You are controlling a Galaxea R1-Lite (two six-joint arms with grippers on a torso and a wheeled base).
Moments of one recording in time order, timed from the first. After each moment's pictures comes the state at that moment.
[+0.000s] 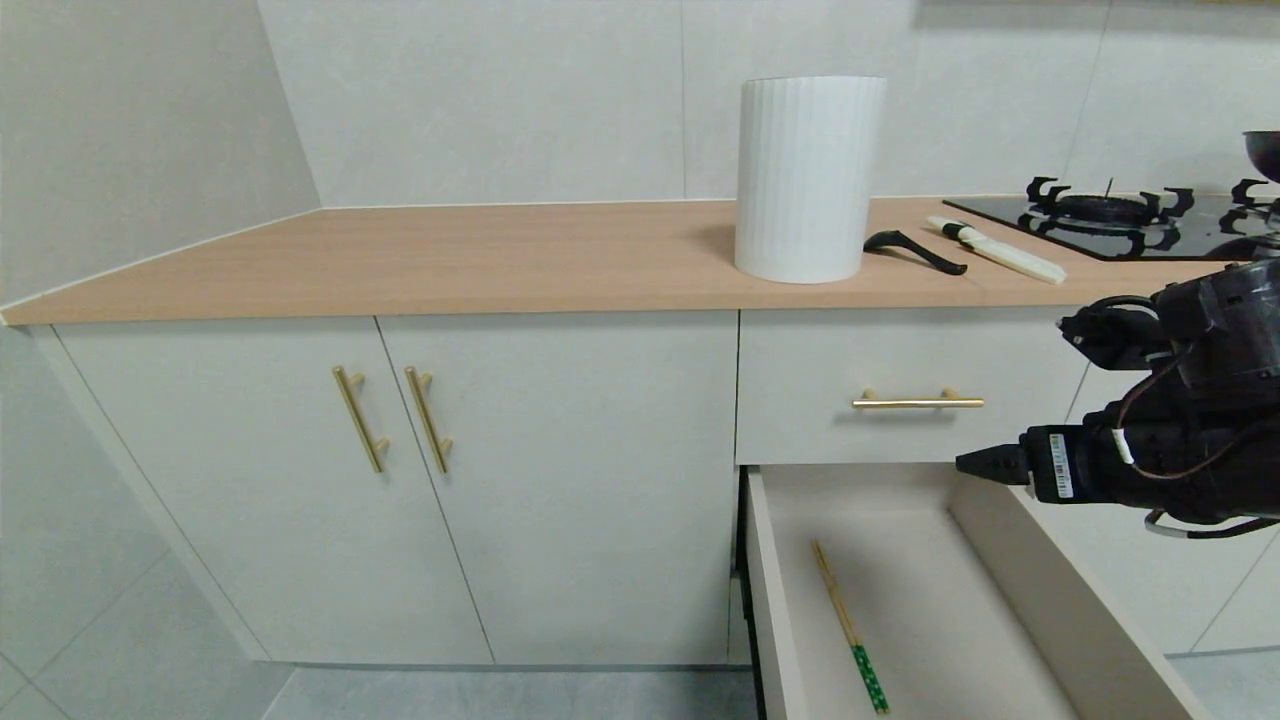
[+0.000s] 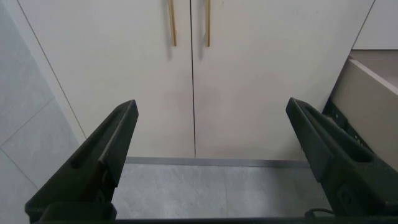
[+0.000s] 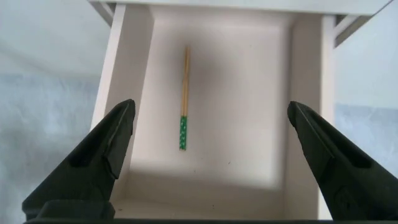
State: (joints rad) left arm 0.00 0.00 0.00 0.00 0.03 -0.01; right arm 0.32 1.50 -0.93 0.09 -0.14 0.19
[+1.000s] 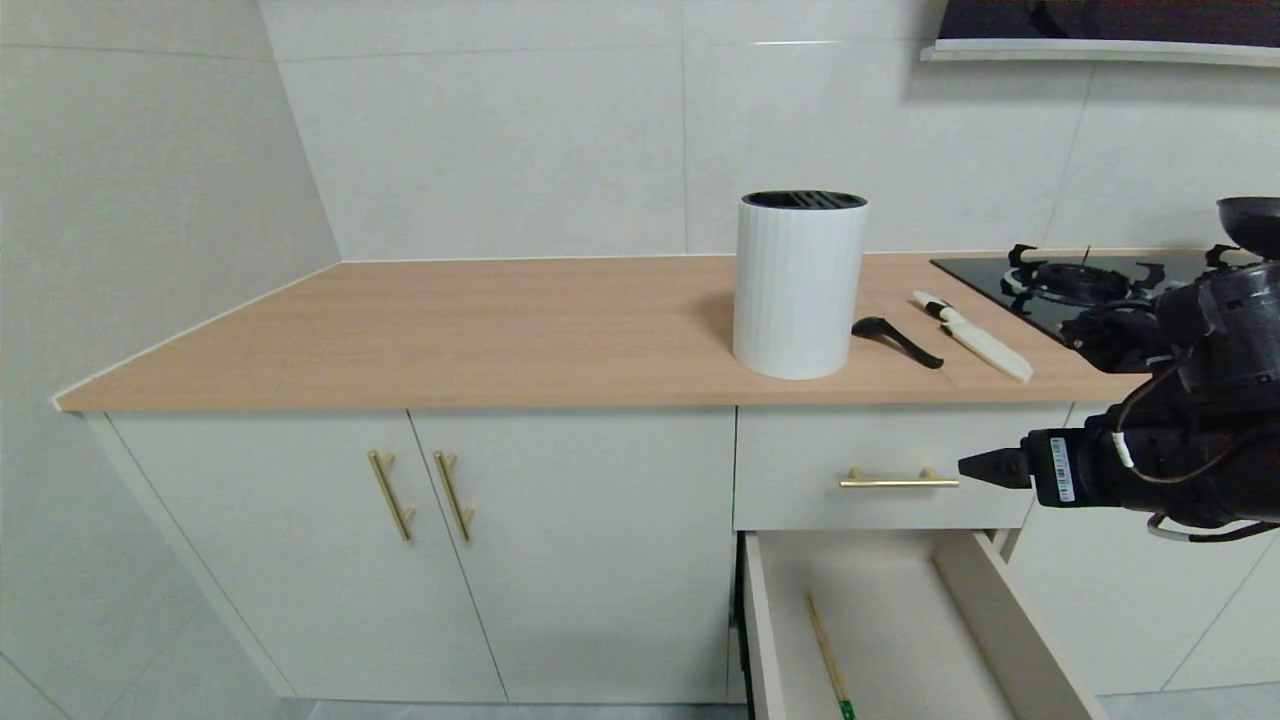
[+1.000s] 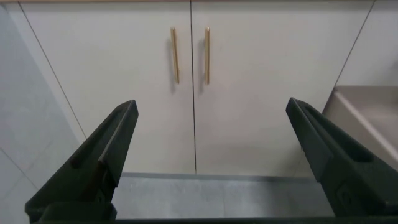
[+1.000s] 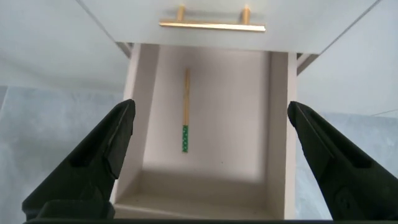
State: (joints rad) left arm 0.00 0.00 0.00 0.00 0.03 -0.01; right arm 0.32 1.50 -0.92 0.09 -0.15 0.19
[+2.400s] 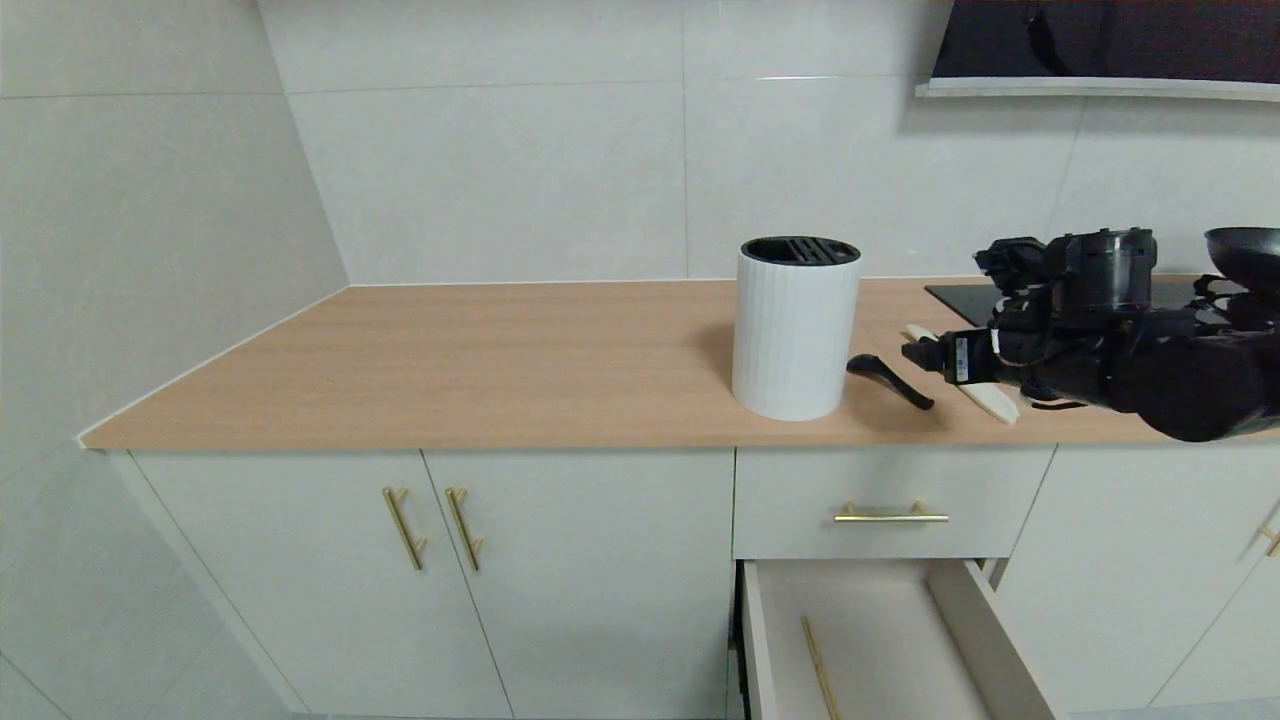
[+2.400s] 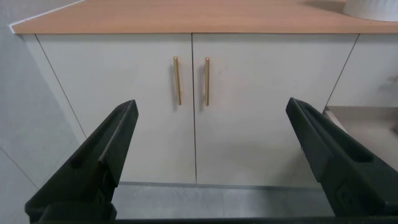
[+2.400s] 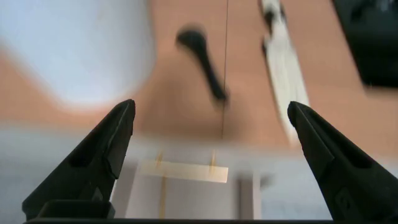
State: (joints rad) left arm 0.00 0.00 0.00 0.00 0.03 -0.01; right arm 0.18 1.92 -1.21 -0.39 -0.09 -0.04
